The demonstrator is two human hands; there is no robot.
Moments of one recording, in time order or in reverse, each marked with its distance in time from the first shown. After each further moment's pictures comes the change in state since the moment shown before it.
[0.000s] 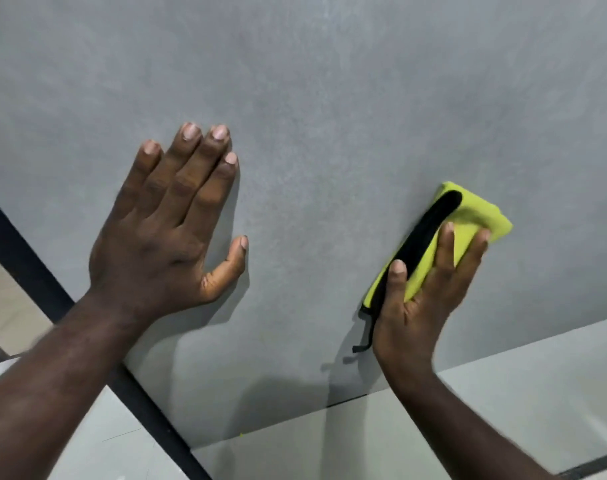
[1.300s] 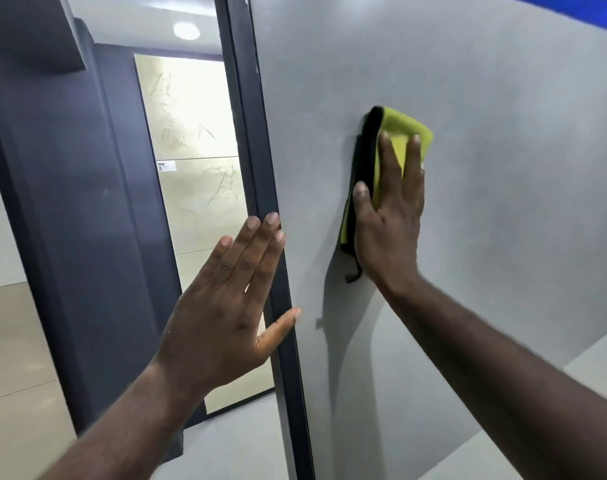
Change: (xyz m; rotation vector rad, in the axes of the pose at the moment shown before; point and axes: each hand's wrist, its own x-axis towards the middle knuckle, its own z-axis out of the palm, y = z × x) left_hand -0.102 -0.167 -0.036 -0.178 0.156 -0.003; right_hand 0.037 -0.303 0.120 -0.127 0.053 -0.350
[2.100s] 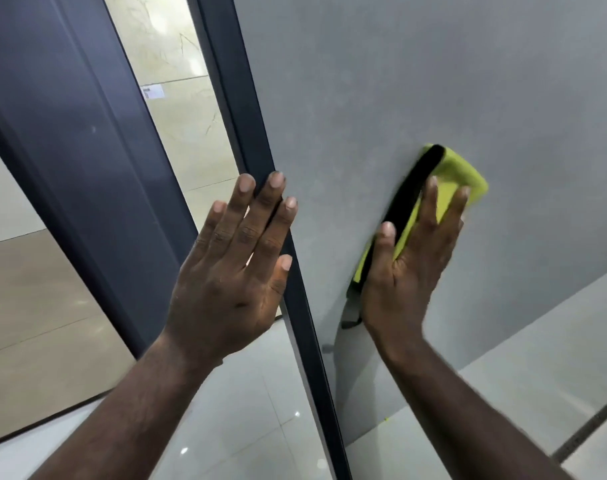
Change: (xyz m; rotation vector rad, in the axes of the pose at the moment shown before) left_hand -0.039 0.021 0.022 -0.124 -0.002 0.012; right_hand -0.161 0.039 0.018 0.016 0.113 0.341
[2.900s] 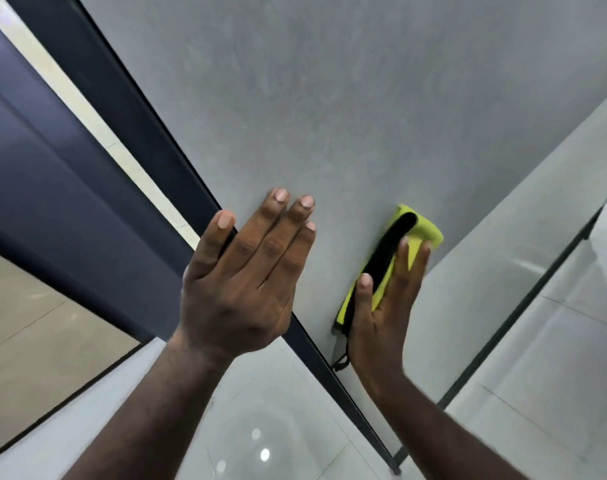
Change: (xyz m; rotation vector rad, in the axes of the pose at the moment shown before) left_hand -0.044 0.068 0.052 -0.031 0.116 0.265; right_hand -0.160 0.100 -0.027 0.003 -0.035 0.405
